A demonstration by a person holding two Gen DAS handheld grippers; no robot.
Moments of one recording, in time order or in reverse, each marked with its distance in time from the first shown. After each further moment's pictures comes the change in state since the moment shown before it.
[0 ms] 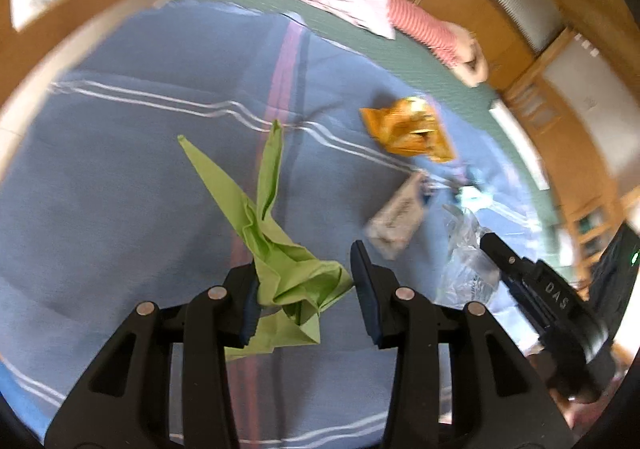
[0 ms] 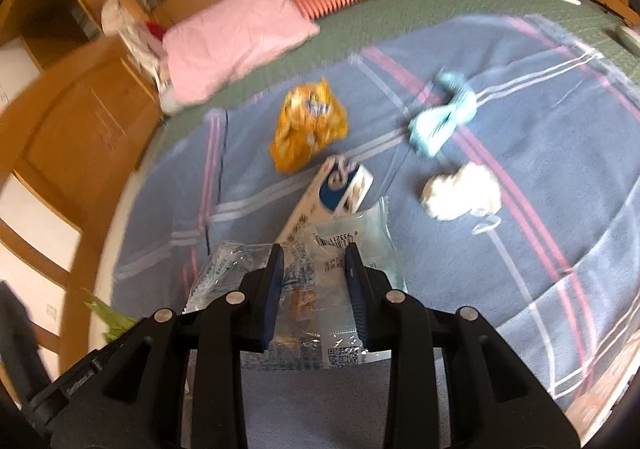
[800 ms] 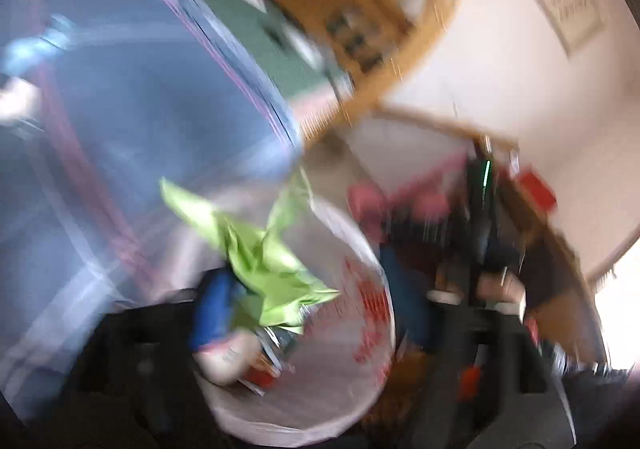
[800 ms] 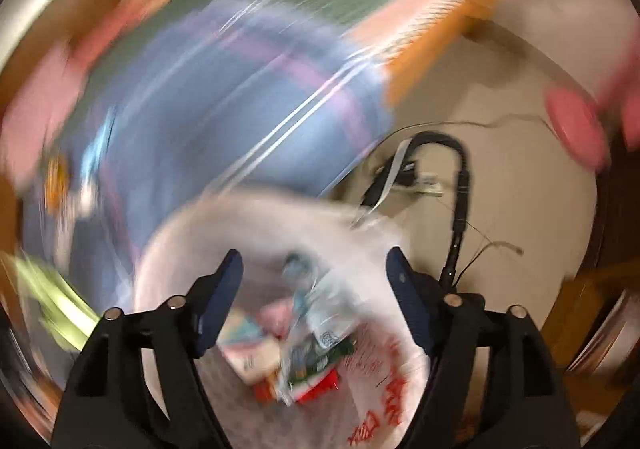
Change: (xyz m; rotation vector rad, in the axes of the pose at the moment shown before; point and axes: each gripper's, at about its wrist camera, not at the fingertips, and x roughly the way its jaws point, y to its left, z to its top) left arm 0.033 -0.298 -0.211 0.622 0.522 -0.779; right arm -0.270 -0.312 -0.062 0.441 0.060 -0.520
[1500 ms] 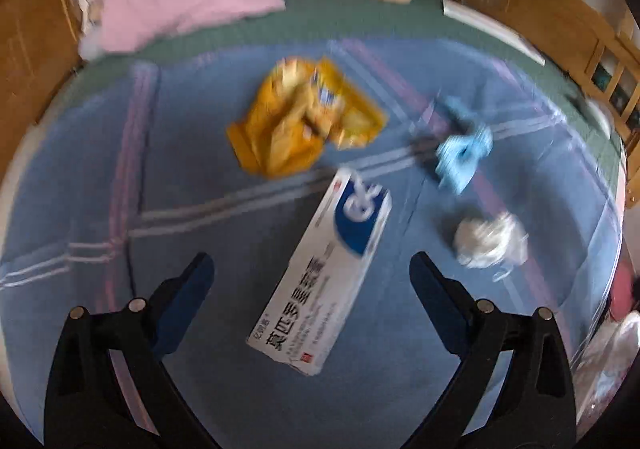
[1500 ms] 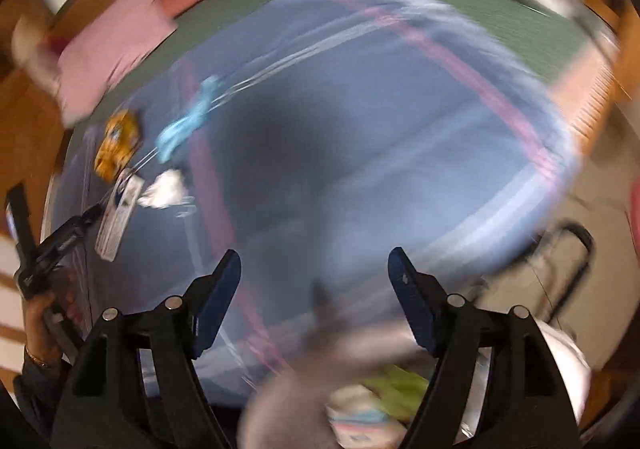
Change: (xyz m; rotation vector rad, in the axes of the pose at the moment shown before) left arm -0.131 0.245 0.074 -0.174 -0.180 1.016; right arm 0.100 0.222 0.031 -0.401 0.096 0.228
